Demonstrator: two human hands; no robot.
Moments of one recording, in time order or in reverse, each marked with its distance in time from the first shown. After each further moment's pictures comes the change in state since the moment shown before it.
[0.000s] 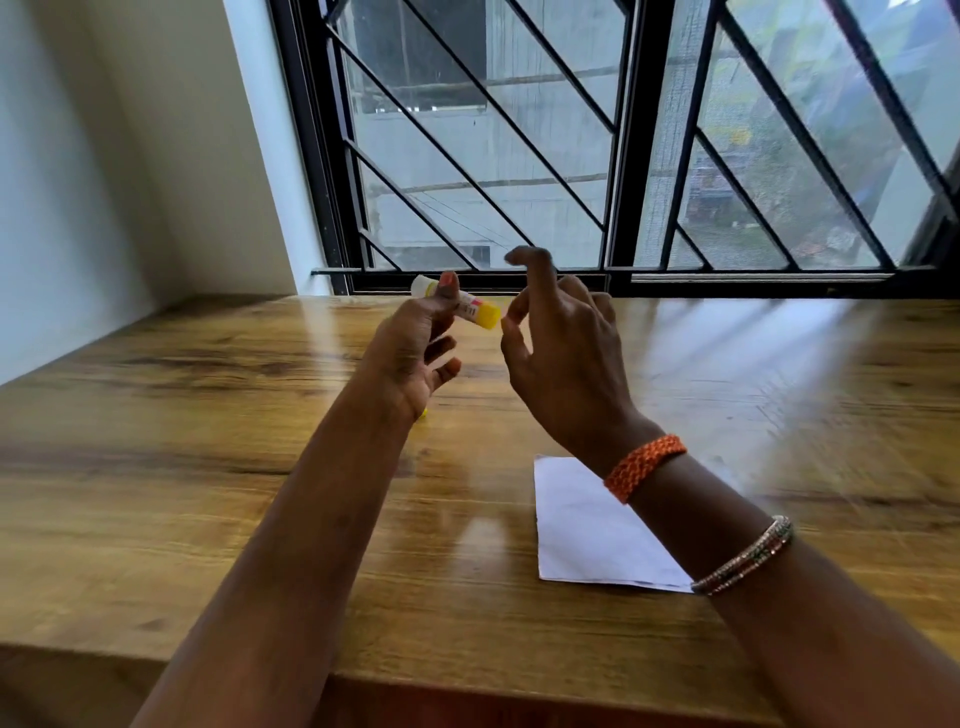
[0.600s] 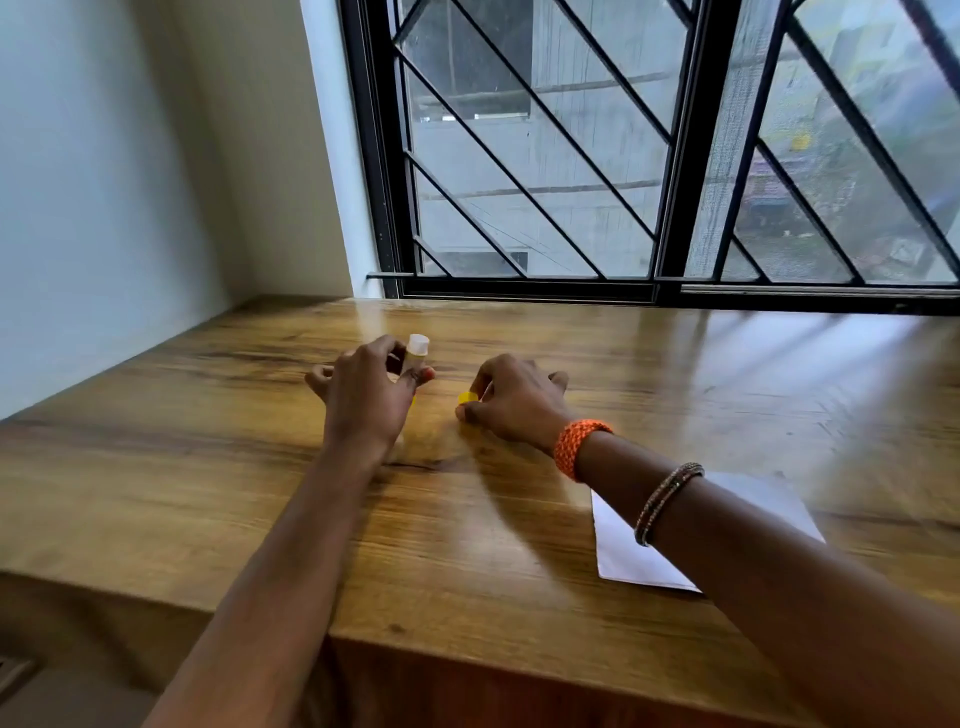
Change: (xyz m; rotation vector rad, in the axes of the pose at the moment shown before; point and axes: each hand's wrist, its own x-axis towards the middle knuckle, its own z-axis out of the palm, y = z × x) left_hand 0.004 -0.024 -0.093 1.198 0.519 0.606; right_hand 0.000 -0.030 0.069 0.170 -0.725 0.304
